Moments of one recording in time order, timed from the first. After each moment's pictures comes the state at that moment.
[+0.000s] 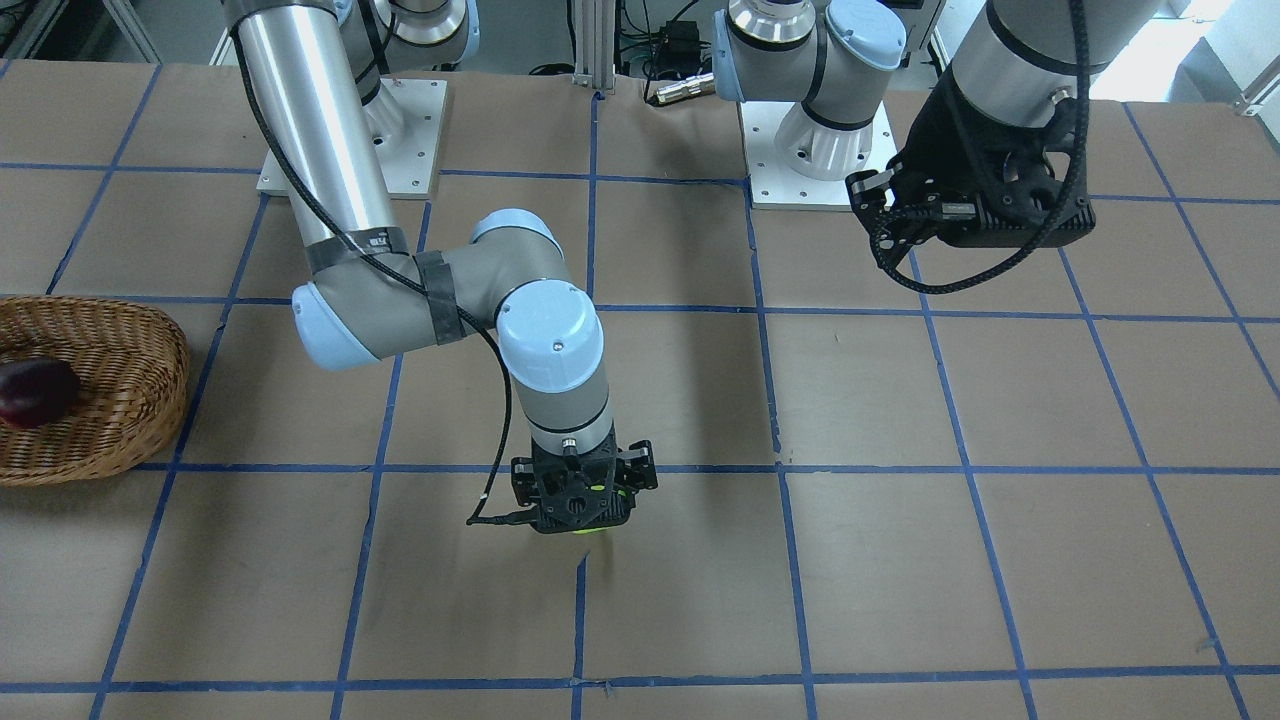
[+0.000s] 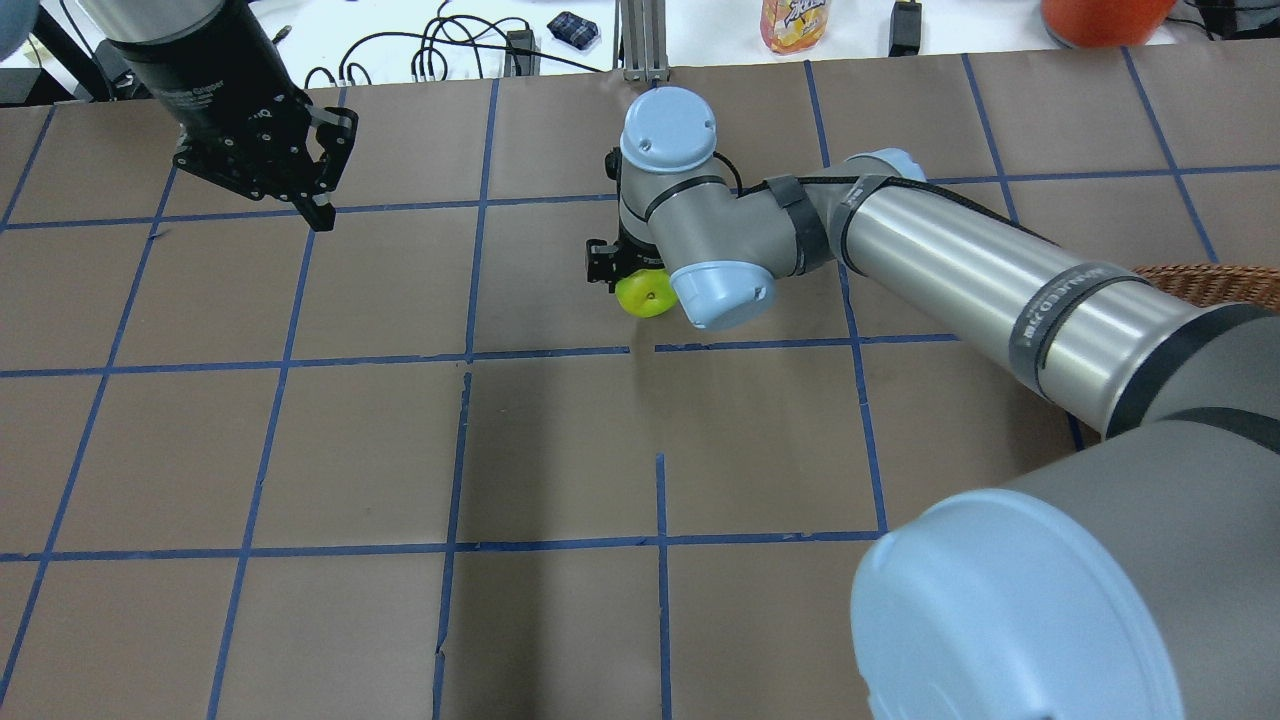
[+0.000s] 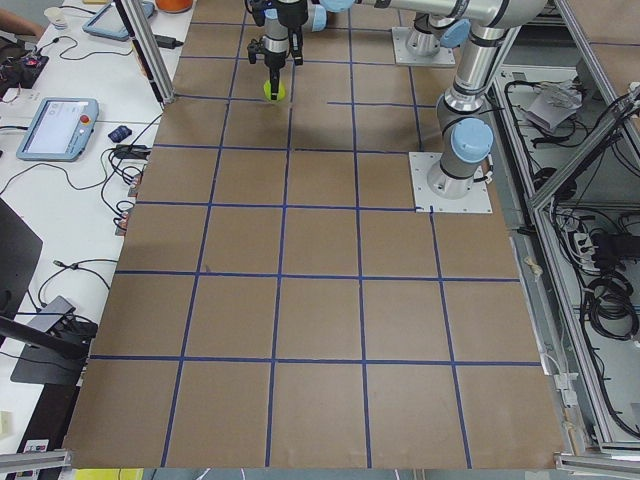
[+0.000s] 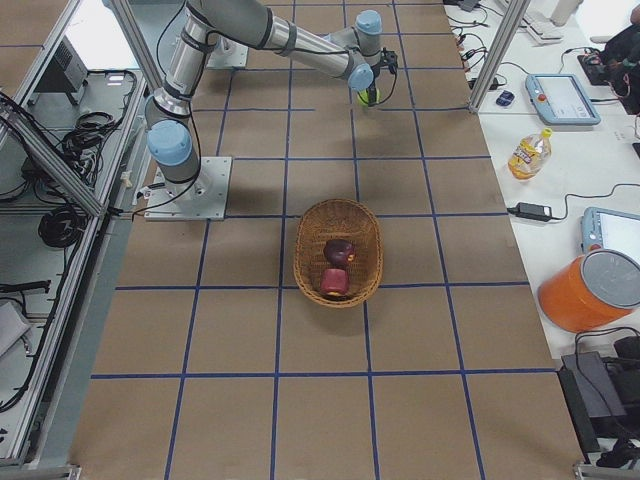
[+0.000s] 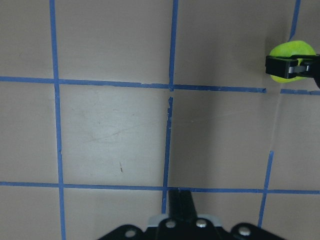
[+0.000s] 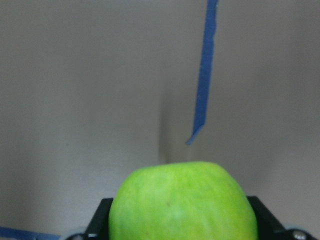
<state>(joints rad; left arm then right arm) -1.55 -1.65 -1.38 -1.75 1.54 -0.04 1.88 -1.01 1.55 -2.27 -1.48 0.23</state>
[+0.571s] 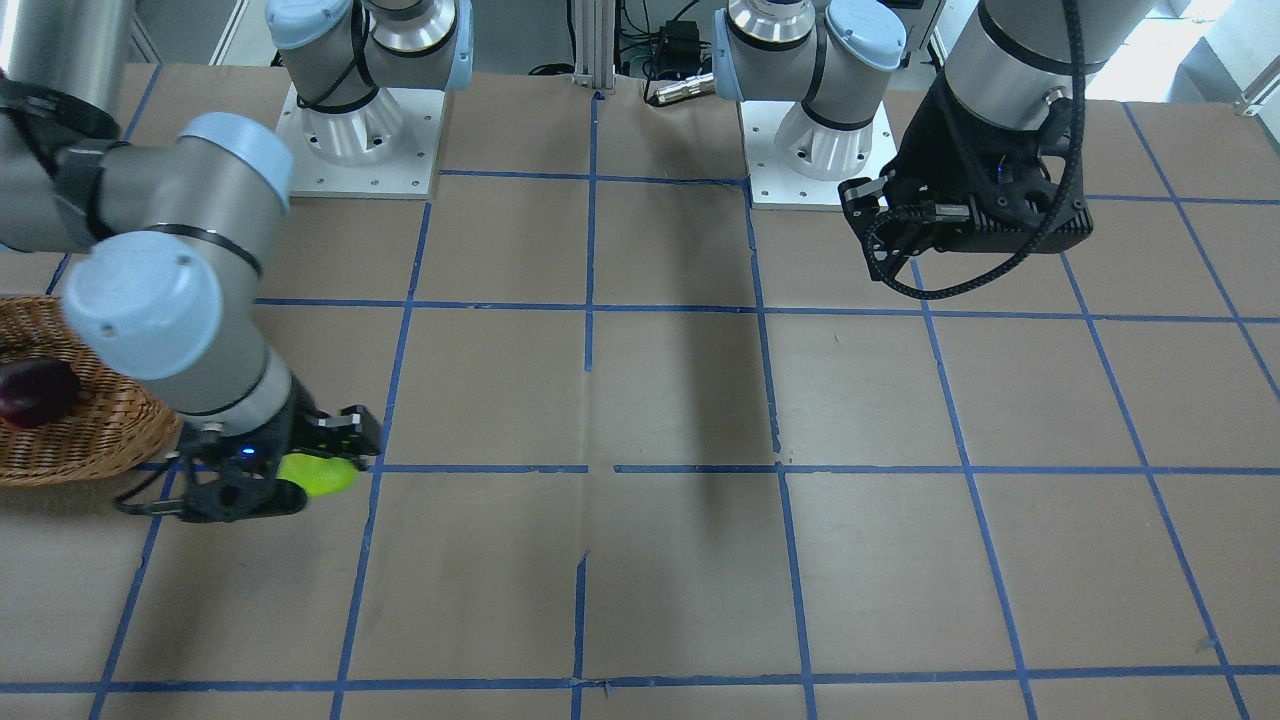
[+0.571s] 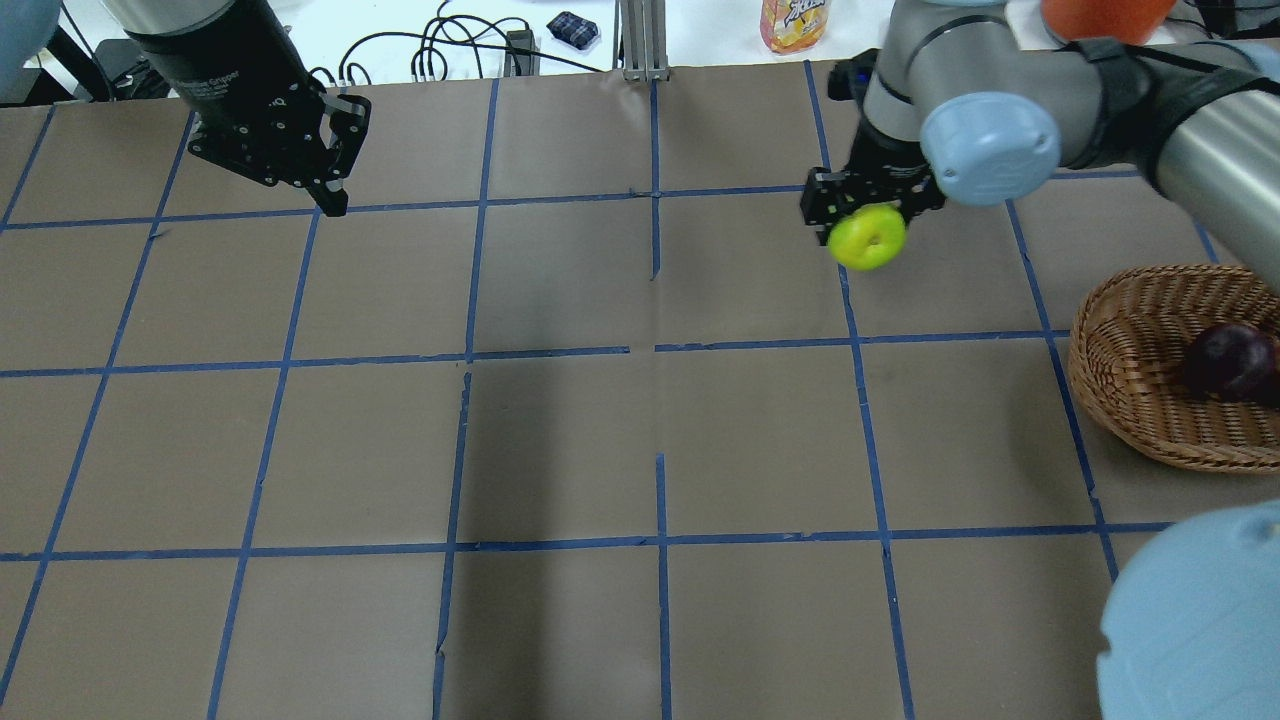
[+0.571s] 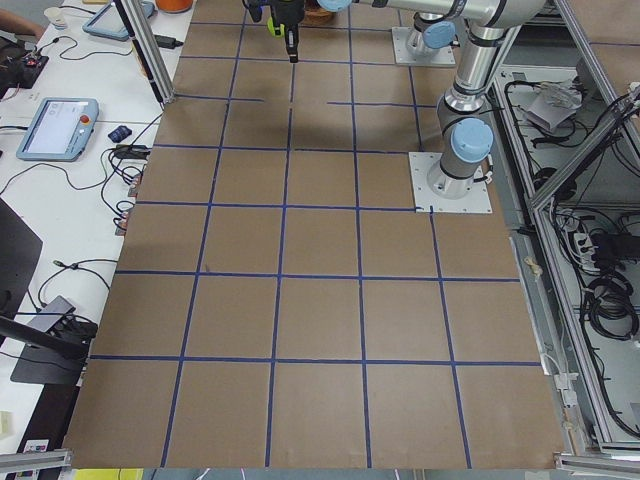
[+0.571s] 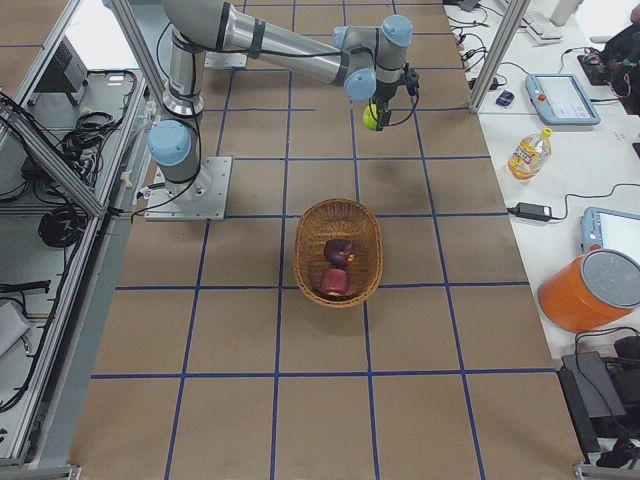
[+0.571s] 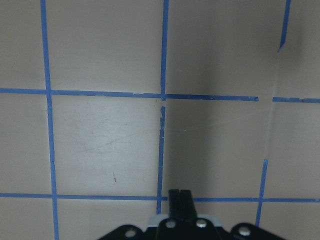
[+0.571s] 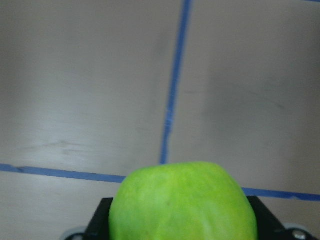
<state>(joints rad) -1.55 -1.66 -1.37 -1.70 1.53 -0.02 1.51 -1.21 1.58 -1.89 -1.61 -0.20</state>
